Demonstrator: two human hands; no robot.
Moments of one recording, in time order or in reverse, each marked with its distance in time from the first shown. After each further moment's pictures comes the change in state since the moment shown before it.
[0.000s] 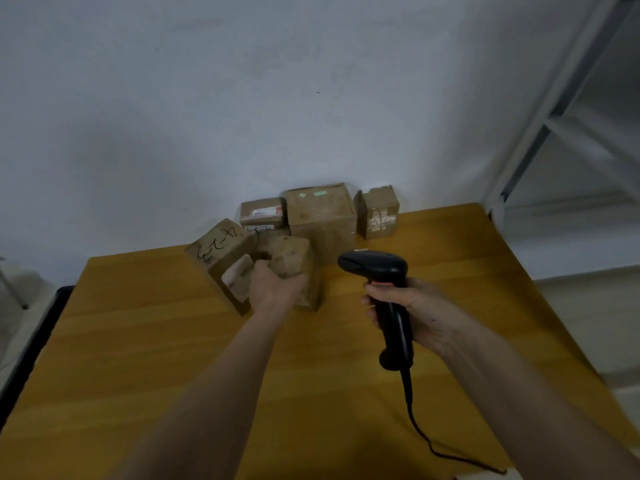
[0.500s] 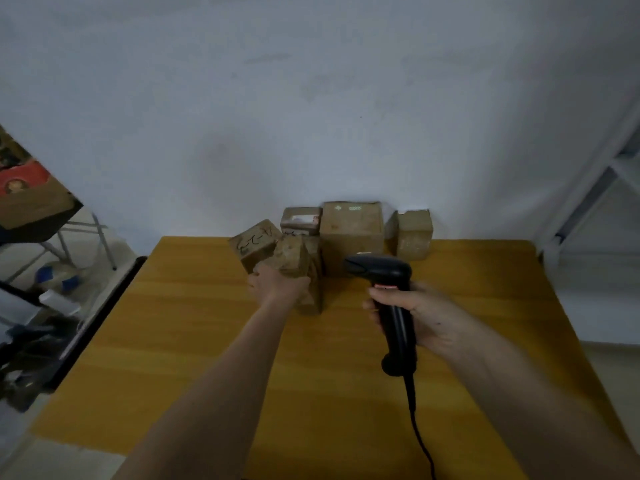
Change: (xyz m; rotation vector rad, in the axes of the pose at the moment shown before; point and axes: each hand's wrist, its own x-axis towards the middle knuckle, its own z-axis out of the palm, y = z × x) left_hand -0.040 0.021 -0.021 0.014 0.240 -0.213; right_hand -0.009 -0.036 -0.018 -0.110 -0.228 0.046
